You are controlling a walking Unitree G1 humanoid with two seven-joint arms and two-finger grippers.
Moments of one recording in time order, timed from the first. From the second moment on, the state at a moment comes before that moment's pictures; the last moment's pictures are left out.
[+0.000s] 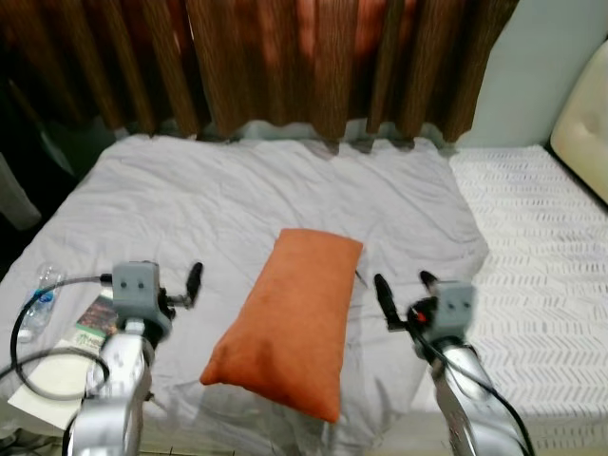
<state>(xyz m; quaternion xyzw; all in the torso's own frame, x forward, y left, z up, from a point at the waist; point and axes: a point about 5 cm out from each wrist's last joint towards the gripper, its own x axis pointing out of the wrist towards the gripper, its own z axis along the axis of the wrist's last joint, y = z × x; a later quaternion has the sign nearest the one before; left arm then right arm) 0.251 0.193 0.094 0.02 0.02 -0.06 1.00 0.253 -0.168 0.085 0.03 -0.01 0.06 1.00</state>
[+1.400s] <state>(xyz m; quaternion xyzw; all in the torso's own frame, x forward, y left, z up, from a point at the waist) 0.277 0.171 0.078 0.01 0.06 -0.04 1.00 0.289 -0.149 0.068 0.06 0.06 0.12 0.99</state>
